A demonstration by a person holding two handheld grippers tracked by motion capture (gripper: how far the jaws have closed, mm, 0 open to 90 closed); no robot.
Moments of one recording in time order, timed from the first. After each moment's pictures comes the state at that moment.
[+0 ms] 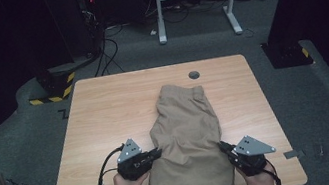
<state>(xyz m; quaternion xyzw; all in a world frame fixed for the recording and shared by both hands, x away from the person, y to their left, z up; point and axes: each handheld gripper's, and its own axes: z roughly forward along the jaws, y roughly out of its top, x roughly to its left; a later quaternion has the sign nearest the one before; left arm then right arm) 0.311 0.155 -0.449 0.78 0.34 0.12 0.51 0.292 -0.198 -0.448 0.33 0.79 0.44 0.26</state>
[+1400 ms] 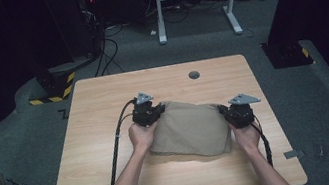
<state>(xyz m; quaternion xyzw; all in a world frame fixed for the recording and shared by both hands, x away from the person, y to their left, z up) 0.477 0.115 -0.459 0.76 0.43 0.15 0.45 0.441 -0.218 -0.475 0.45 0.76 0.41 0.24</state>
